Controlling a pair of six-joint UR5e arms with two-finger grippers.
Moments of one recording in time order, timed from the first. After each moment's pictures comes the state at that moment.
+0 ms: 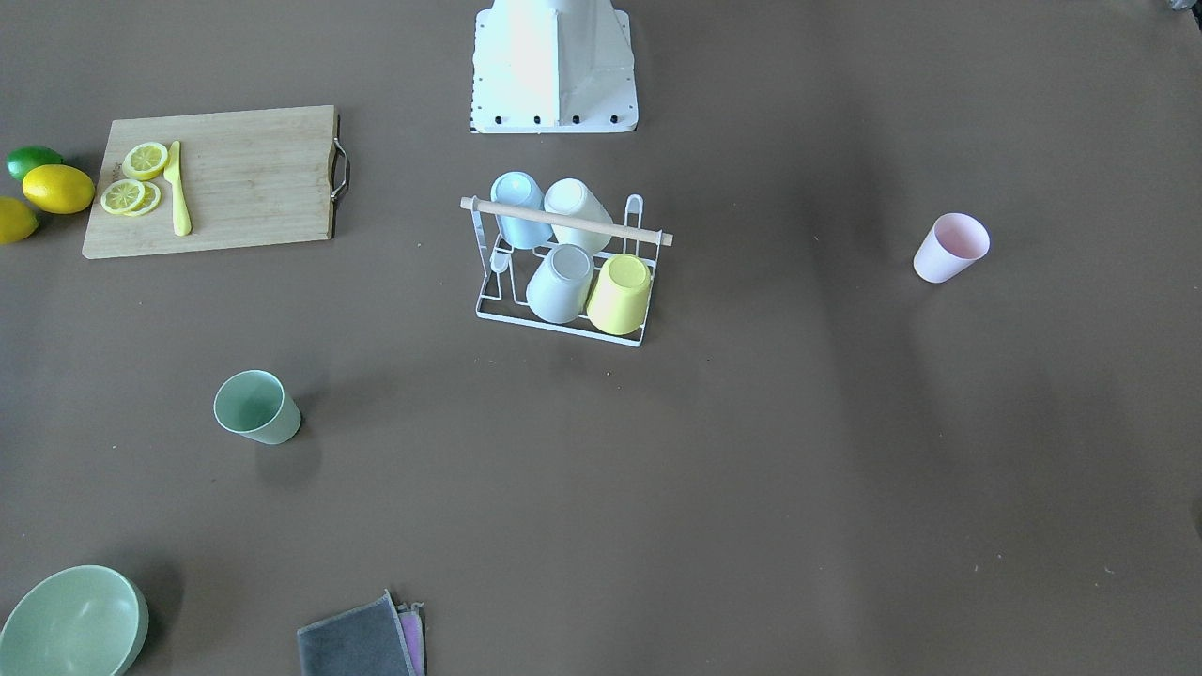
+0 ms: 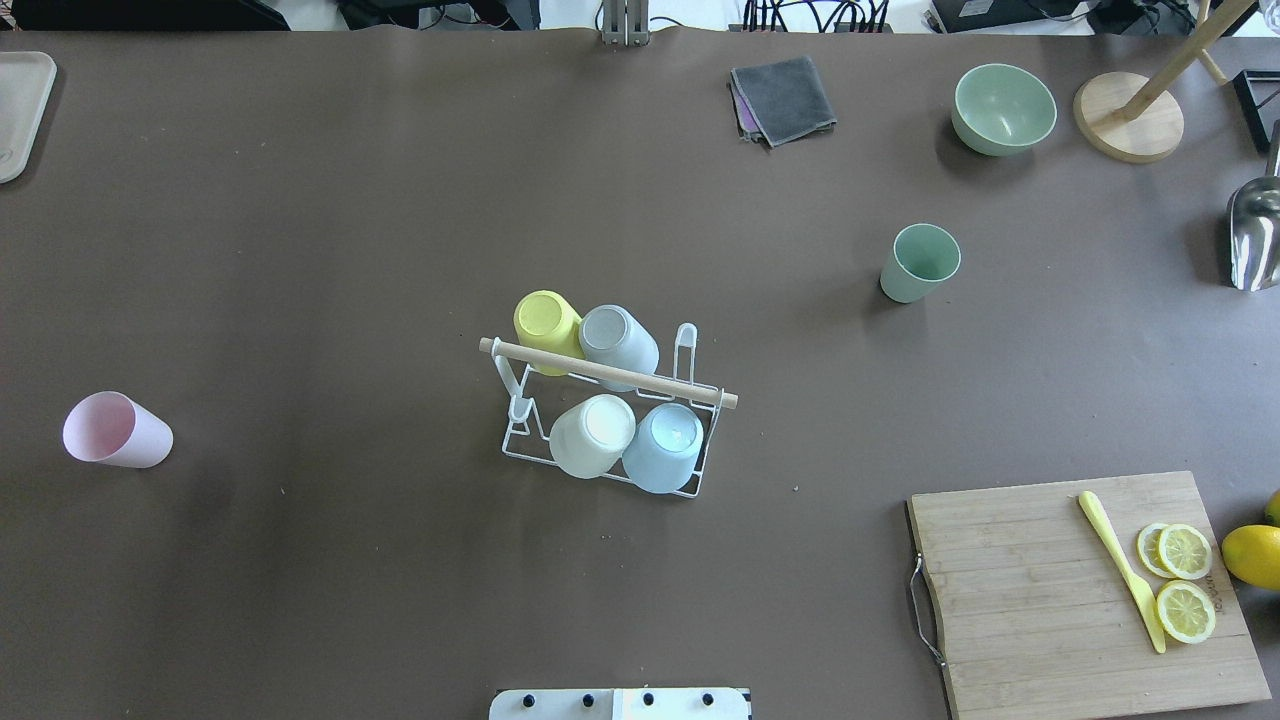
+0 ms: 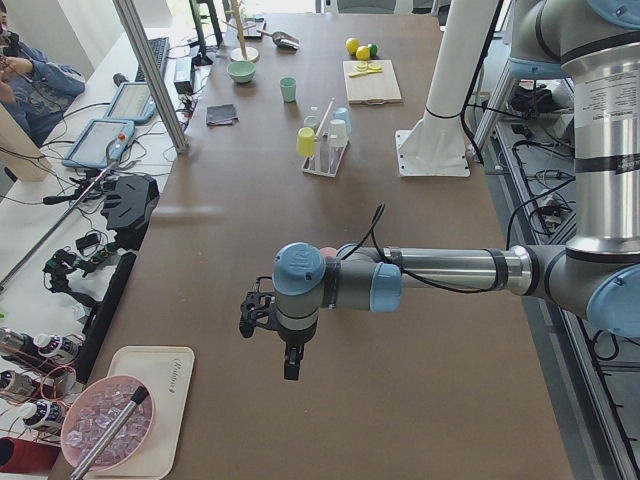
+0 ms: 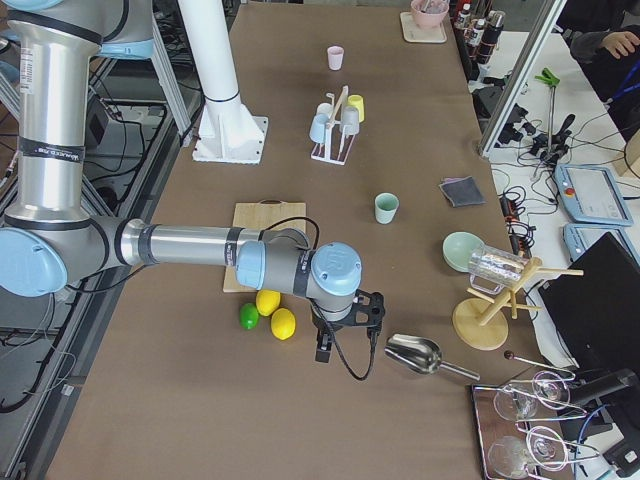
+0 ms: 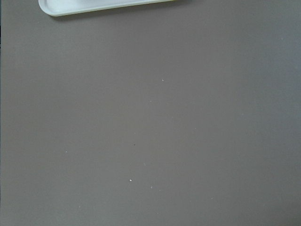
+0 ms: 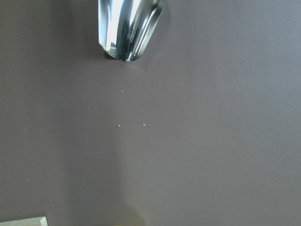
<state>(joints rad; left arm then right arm) -1.63 -1.43 -1.72 -1.63 -2.29 0.06 1.64 -1.71 1.73 -1.69 2.35 -0.02</state>
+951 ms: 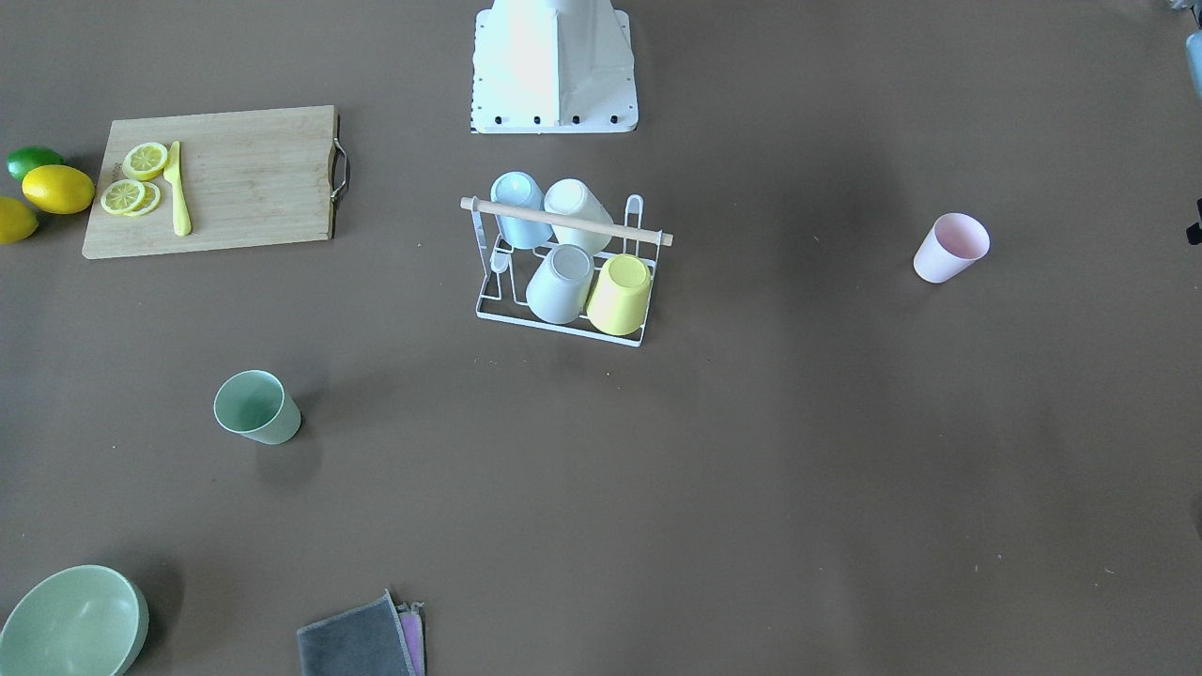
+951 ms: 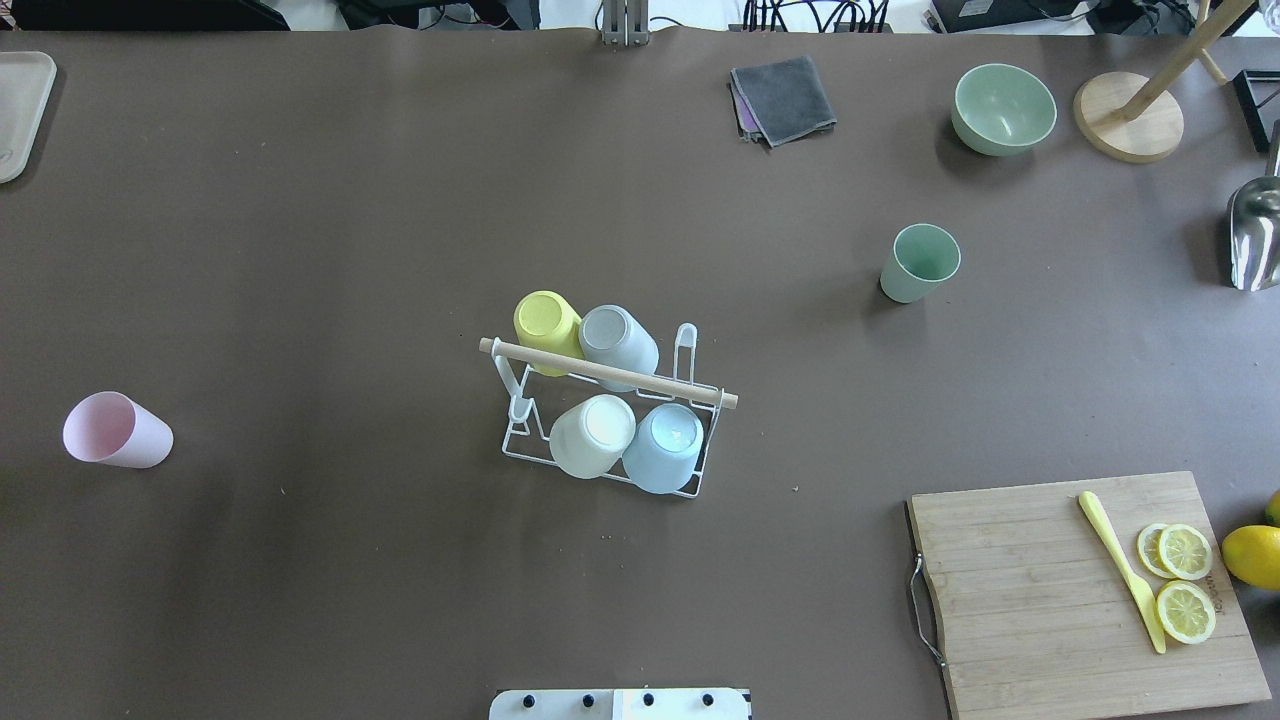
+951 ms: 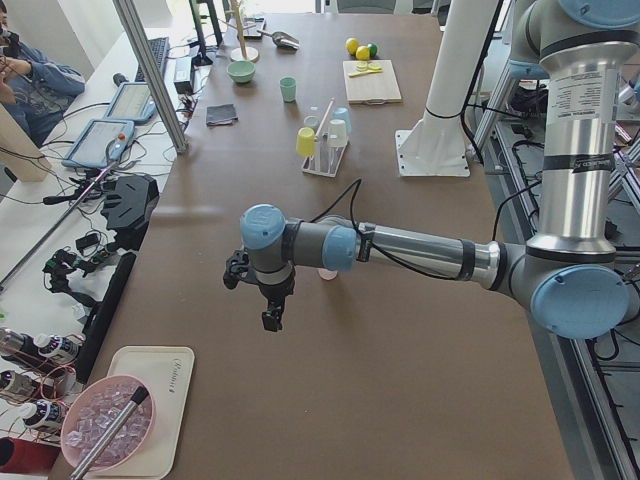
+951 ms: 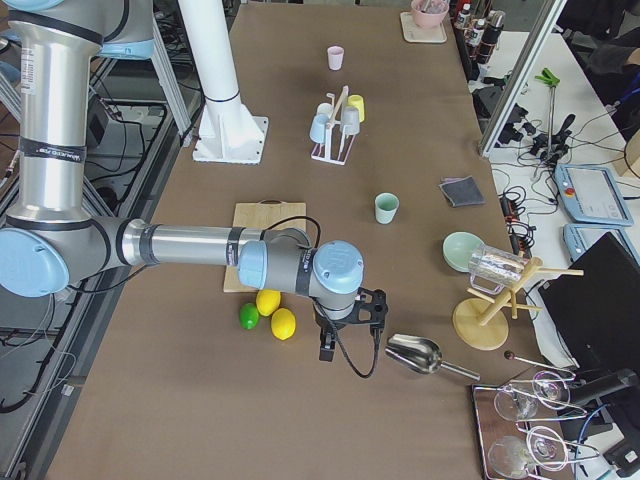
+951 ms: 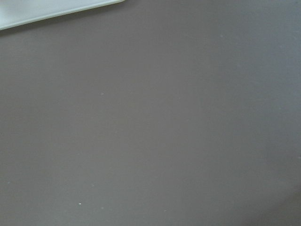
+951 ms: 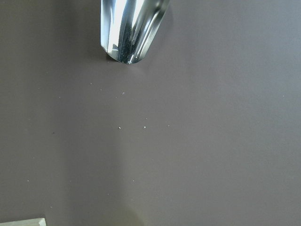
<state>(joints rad) -1.44 -1.60 -1.74 -1.42 -2.31 0.06 1.63 -1.71 1.73 -1.67 2.35 -0.02</state>
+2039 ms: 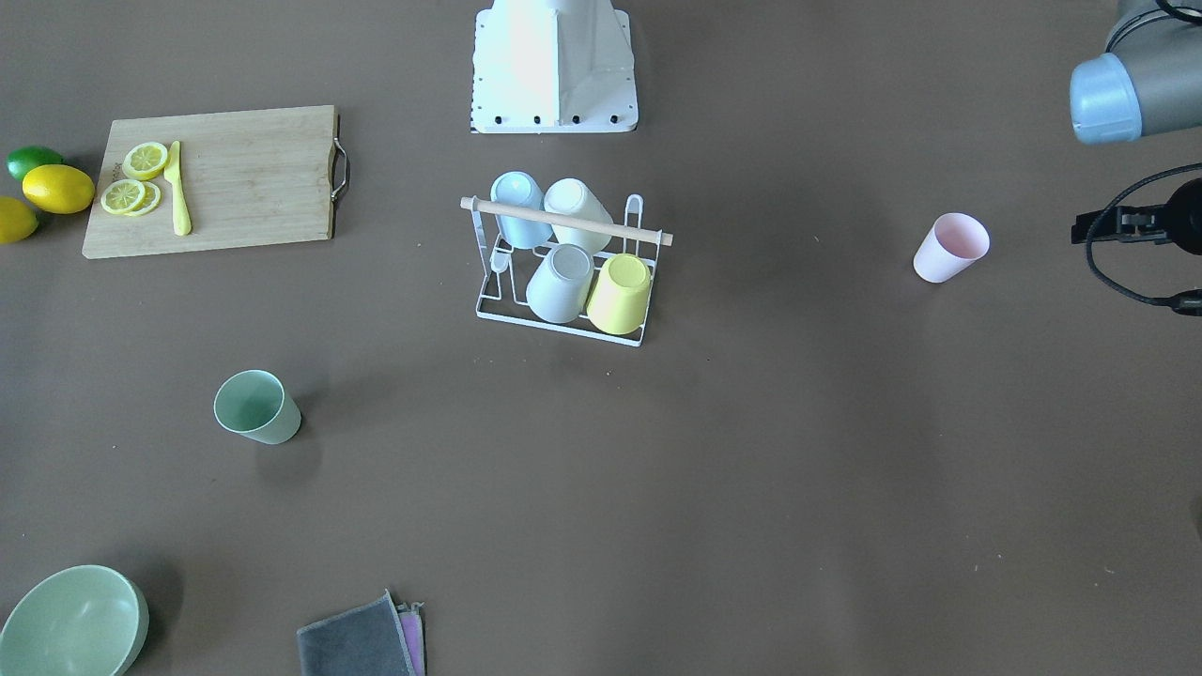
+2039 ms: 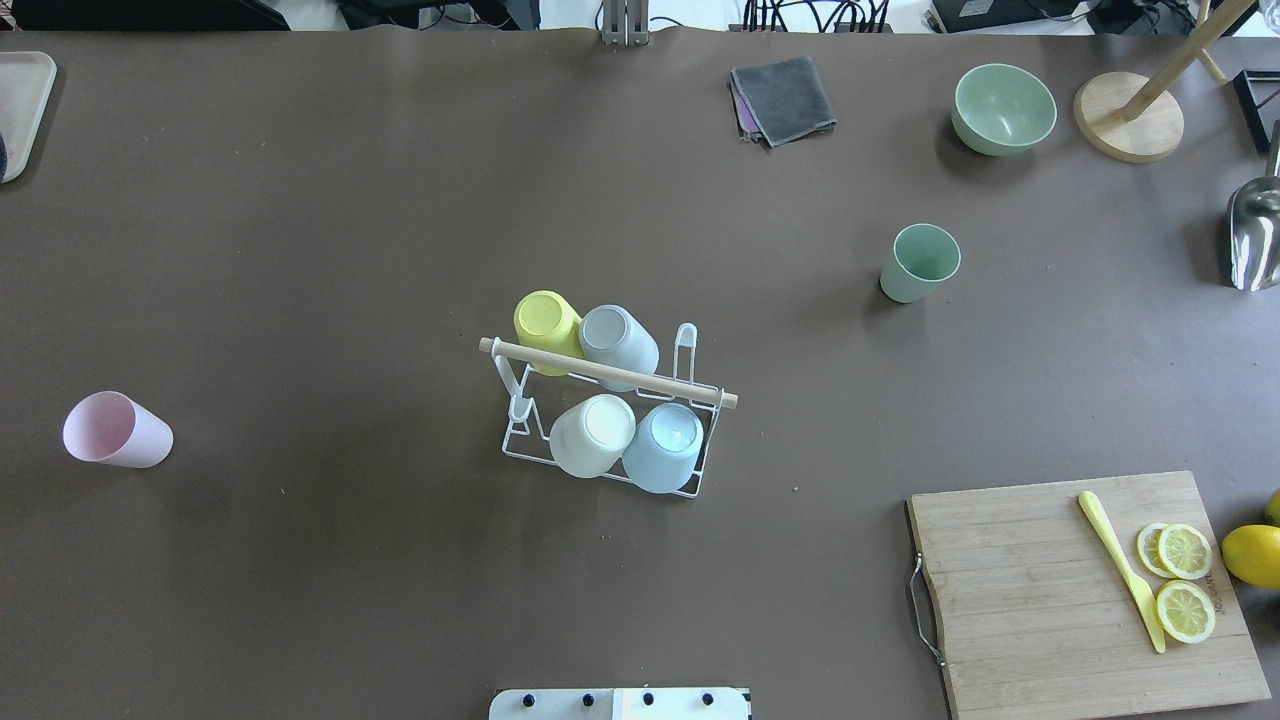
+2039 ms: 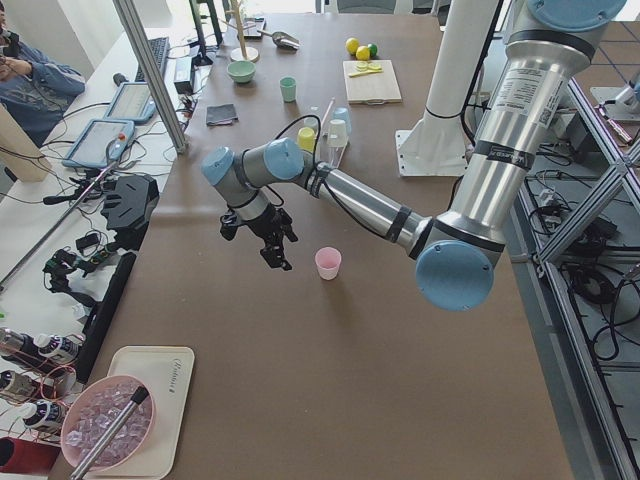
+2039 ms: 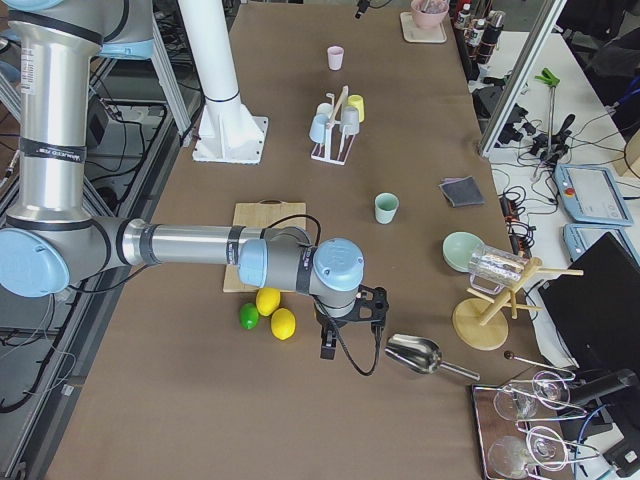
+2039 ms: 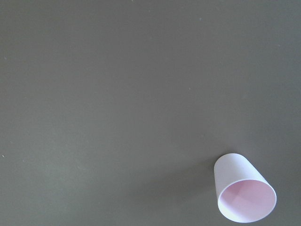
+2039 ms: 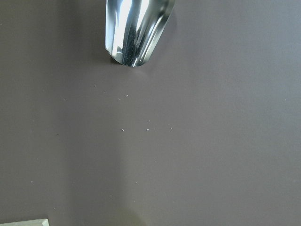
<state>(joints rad) -1.25 -1.91 -1.72 -0.76 -2.30 0.05 1.63 -1.71 1.73 -1.67 2.36 -0.03</state>
